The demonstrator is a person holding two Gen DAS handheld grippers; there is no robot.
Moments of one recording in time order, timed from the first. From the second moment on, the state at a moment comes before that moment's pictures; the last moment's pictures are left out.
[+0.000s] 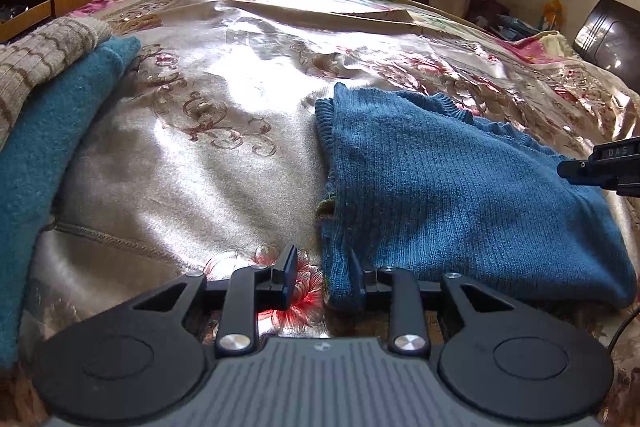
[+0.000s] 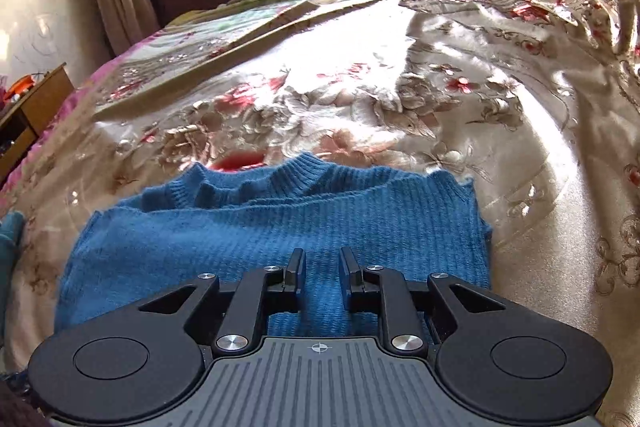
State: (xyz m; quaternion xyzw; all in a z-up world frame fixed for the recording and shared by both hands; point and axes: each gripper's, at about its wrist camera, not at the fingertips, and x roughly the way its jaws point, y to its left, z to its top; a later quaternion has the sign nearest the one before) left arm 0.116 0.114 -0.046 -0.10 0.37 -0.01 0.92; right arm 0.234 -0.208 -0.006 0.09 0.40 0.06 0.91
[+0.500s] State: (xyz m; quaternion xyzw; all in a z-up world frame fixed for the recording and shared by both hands) left arm 0.109 0.125 -0.042 -0.14 0.37 0.00 0.92; right arm 0.237 -0.090 0.004 0.06 0.40 0.18 0.90
